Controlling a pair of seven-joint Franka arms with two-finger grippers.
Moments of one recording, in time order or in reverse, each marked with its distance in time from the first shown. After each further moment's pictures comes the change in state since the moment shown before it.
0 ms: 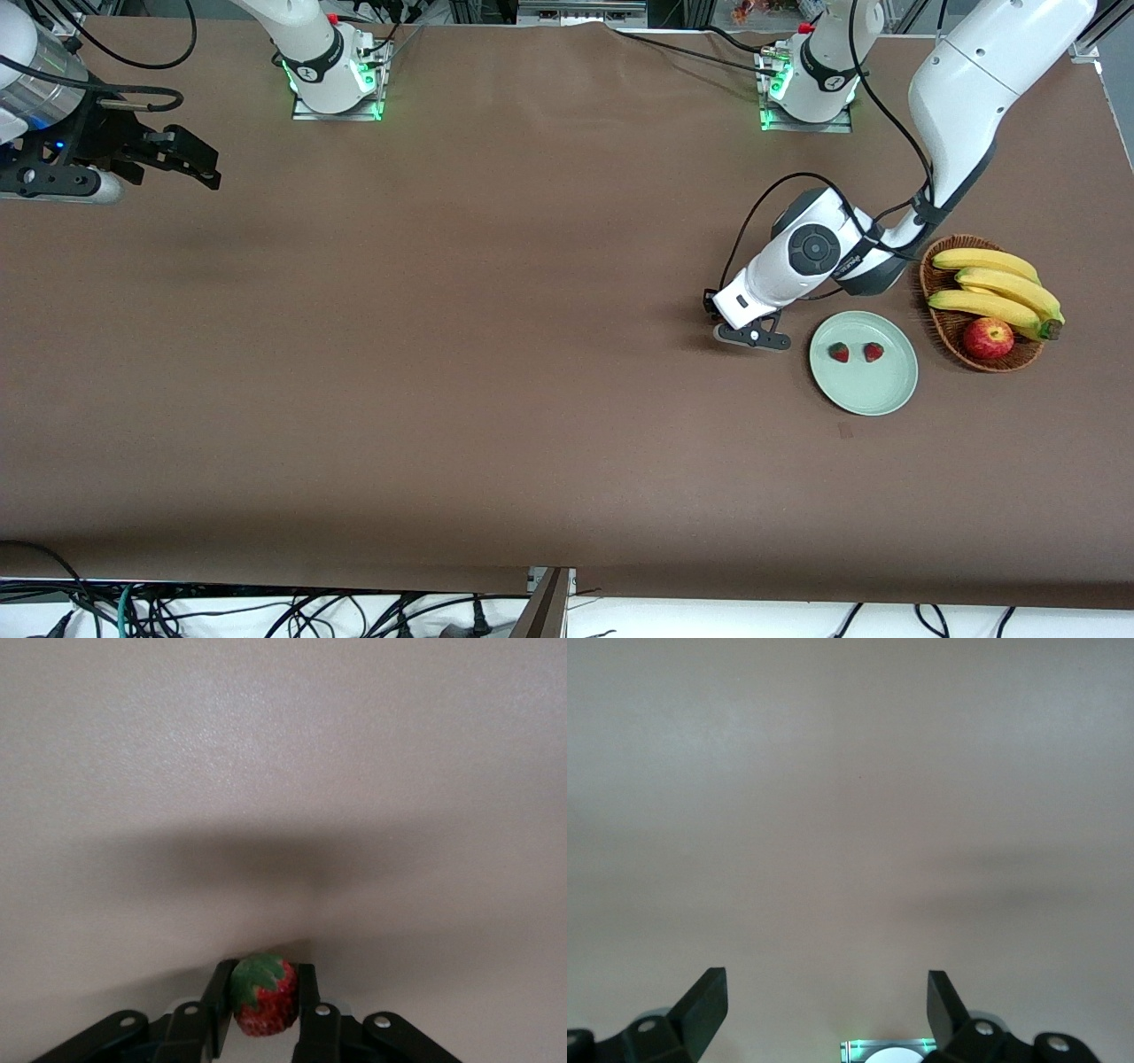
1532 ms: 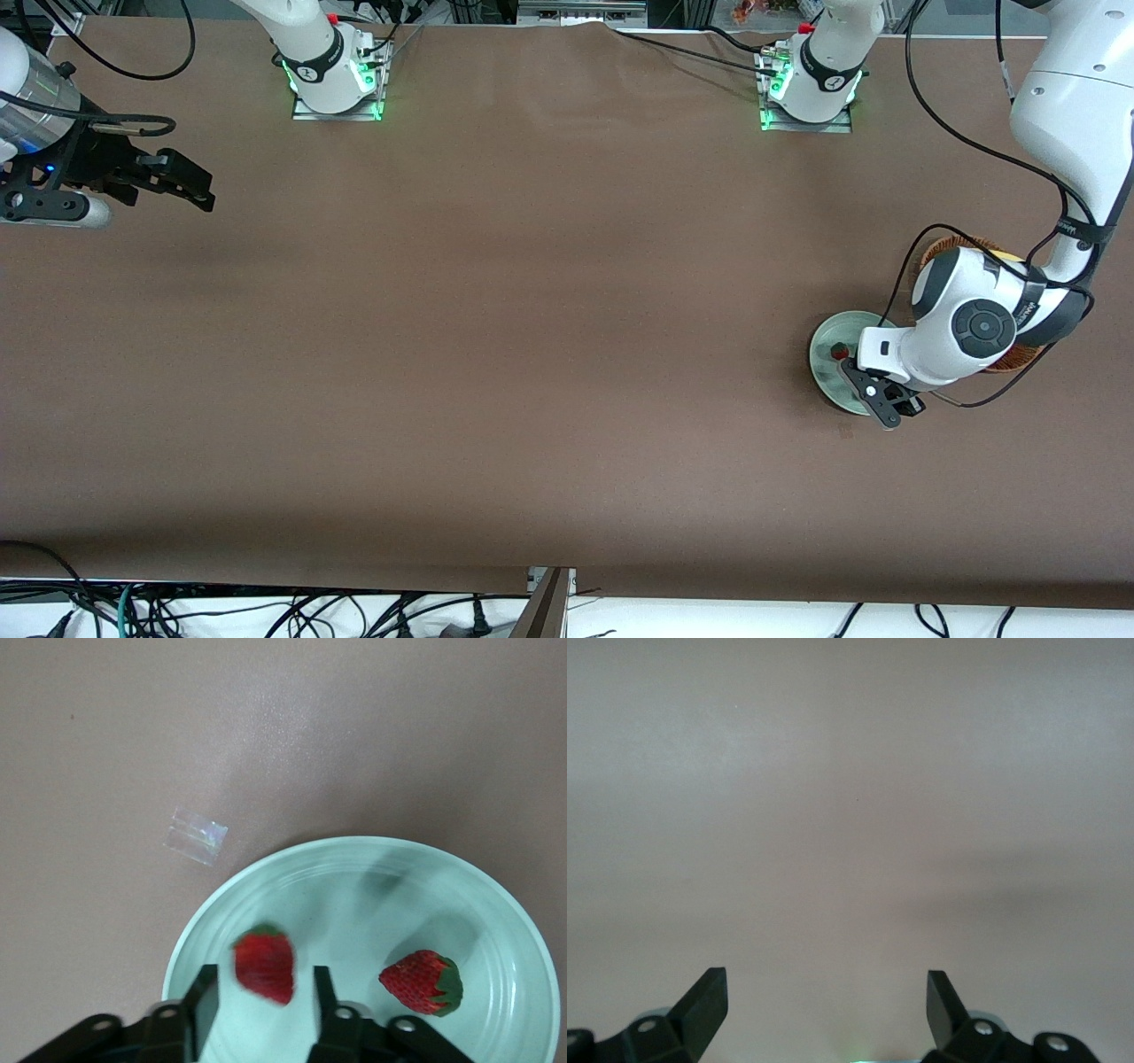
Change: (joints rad) left arm 0.130 0.070 0.160 0.359 0.114 -0.209 1.182; right arm -0.013 0.055 -0.002 0.046 0.000 0.033 0.000
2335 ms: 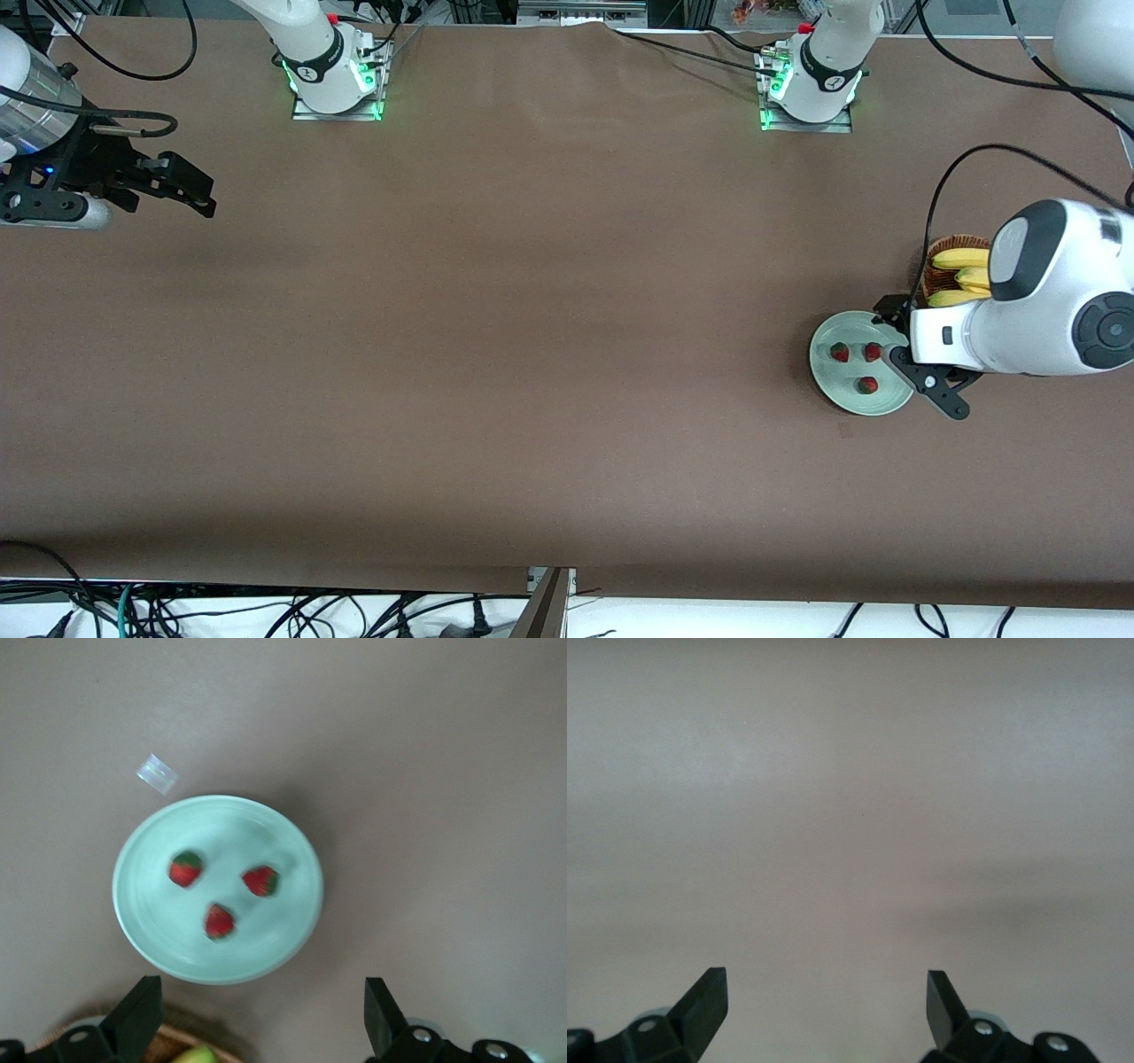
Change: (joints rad) left arm -0.039 -0.142 -0.115 0.337 -0.313 -0.718 -0.199; right arm 0.002 0.001 0.003 0.001 0.000 0.030 0.000
